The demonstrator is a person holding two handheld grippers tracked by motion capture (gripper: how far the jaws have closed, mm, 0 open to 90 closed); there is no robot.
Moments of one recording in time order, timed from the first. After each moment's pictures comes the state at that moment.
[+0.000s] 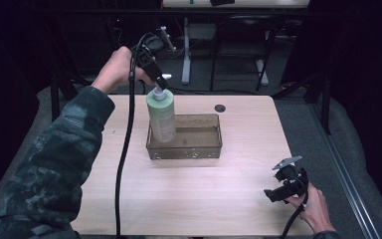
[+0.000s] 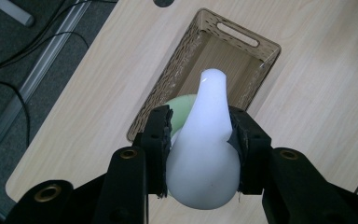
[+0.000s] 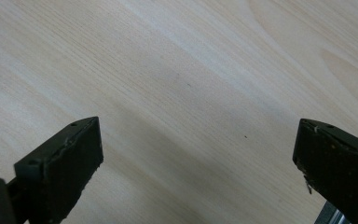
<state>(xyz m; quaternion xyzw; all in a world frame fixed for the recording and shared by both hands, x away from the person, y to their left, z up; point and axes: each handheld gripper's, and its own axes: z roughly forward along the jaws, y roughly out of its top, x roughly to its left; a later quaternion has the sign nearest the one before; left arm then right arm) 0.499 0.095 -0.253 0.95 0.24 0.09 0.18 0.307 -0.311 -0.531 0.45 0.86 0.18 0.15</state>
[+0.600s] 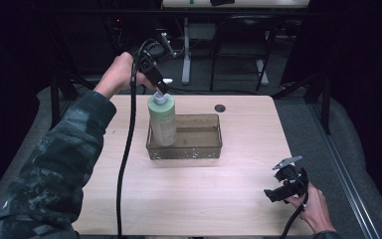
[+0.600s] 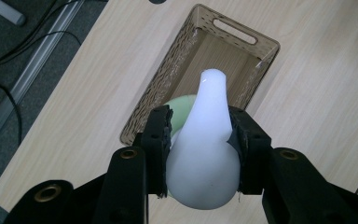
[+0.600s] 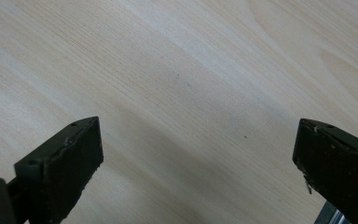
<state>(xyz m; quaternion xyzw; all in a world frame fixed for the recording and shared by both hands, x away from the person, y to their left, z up) 0.501 0.094 -0.268 0.95 0.24 0.08 0.18 0.307 -0.311 -0.531 0.46 0.86 0.18 0.15</state>
